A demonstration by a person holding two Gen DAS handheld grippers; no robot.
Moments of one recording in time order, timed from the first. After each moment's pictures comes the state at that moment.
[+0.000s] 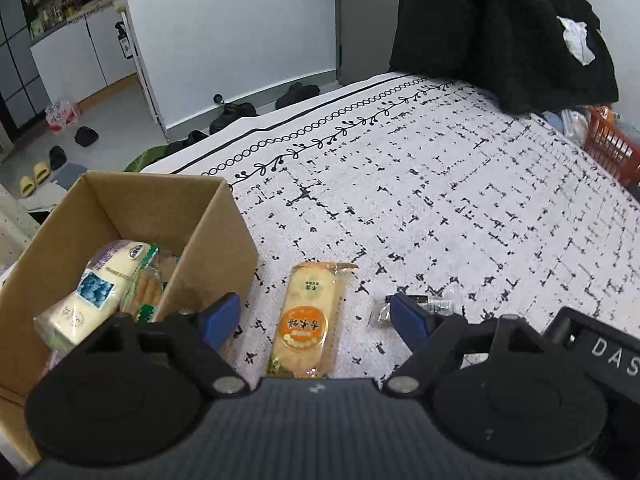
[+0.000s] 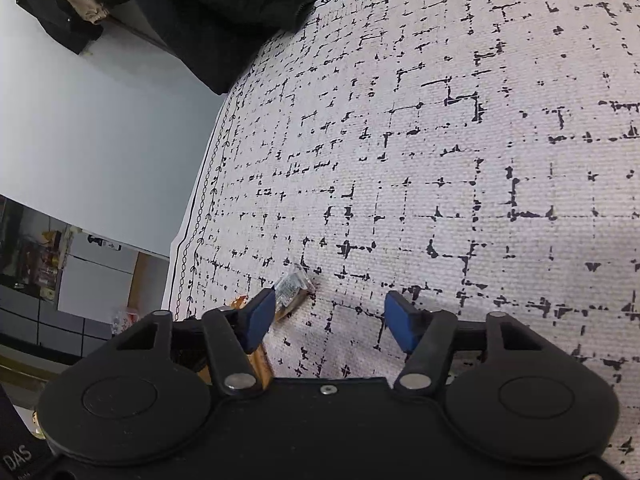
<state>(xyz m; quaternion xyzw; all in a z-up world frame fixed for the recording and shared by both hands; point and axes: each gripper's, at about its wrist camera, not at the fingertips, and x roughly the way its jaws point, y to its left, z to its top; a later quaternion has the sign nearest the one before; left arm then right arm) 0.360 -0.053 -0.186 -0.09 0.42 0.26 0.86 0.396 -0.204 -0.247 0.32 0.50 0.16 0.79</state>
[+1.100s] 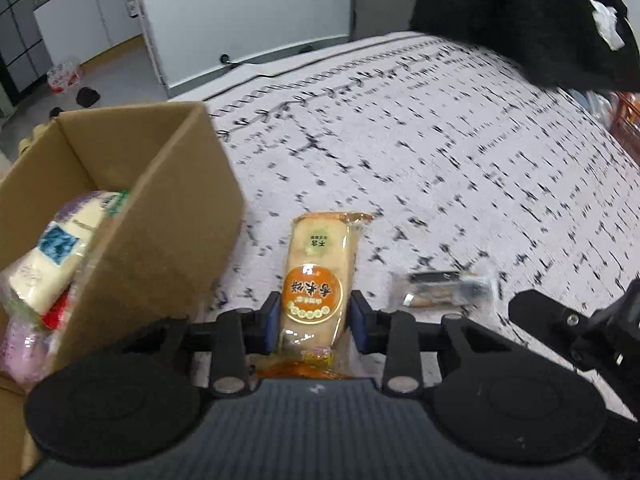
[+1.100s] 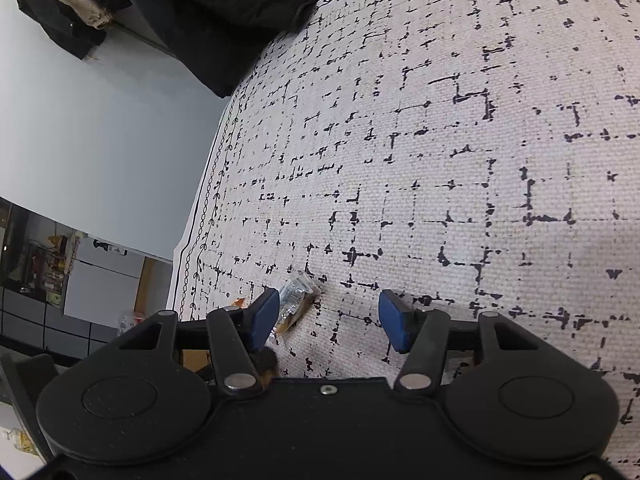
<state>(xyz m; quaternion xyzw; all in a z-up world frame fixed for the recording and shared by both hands) 0.368 -0.035 -0.221 -0.13 0.46 0.27 0.84 0.400 -0.194 -0.255 0.33 0.49 0.17 0.79</state>
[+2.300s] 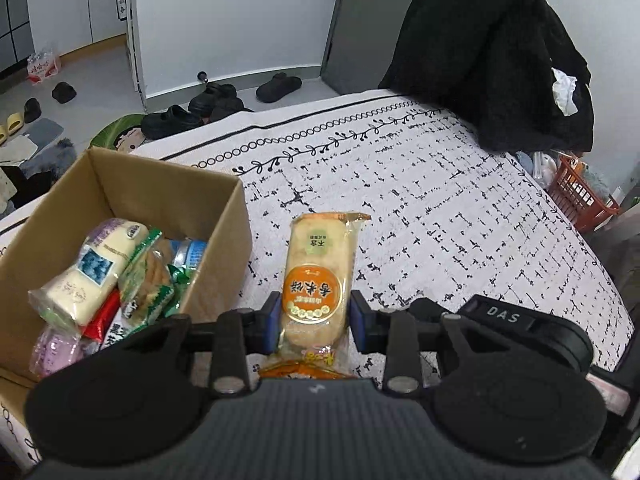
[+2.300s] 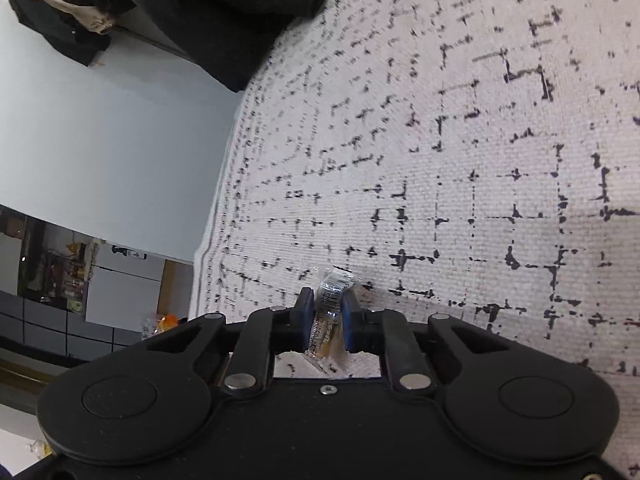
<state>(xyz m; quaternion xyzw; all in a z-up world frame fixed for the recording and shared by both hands) 0.329 -0.020 -0.152 -0.19 0.41 0.21 0.87 0.418 -0.170 -0.259 0.36 0.49 0.20 0.77</state>
